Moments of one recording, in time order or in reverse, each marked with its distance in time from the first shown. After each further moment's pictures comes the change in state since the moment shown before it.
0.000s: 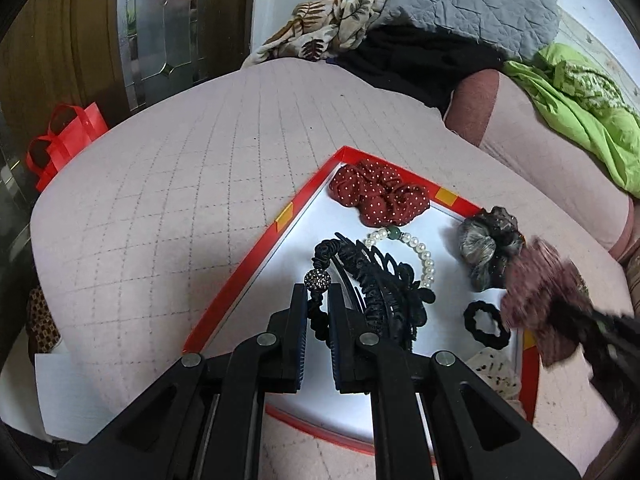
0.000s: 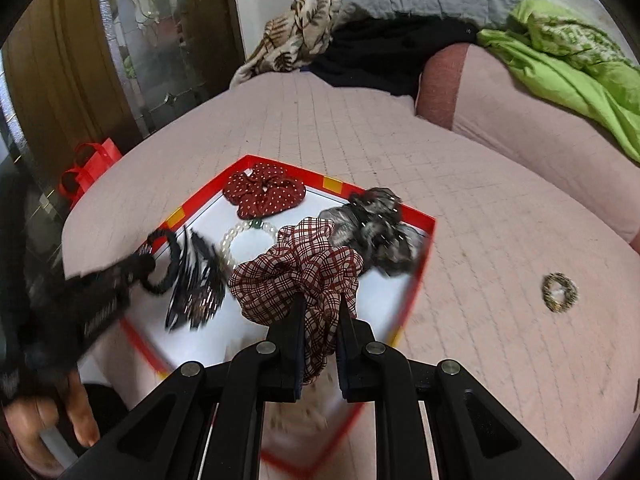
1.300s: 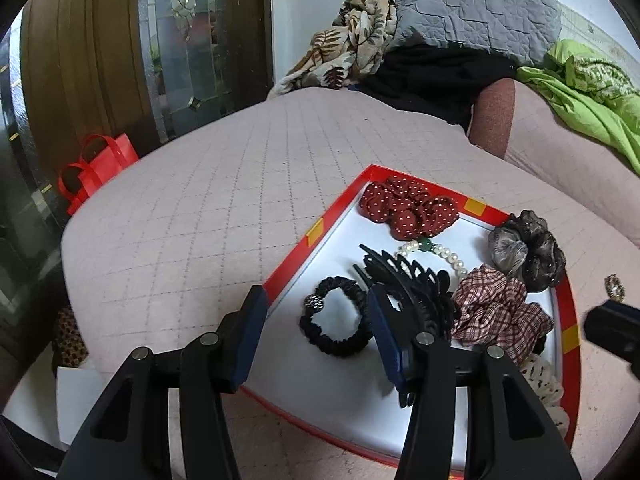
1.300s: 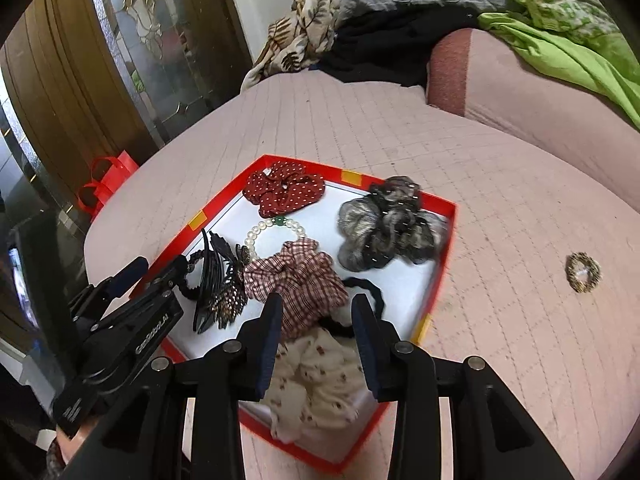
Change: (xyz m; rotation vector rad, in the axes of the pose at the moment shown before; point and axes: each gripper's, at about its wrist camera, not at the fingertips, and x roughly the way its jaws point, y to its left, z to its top) left arm -0.003 -0.002 -0.014 0.036 -0.130 0.150; right arm -0.016 -0.003 -0.014 0.062 -0.011 0.089
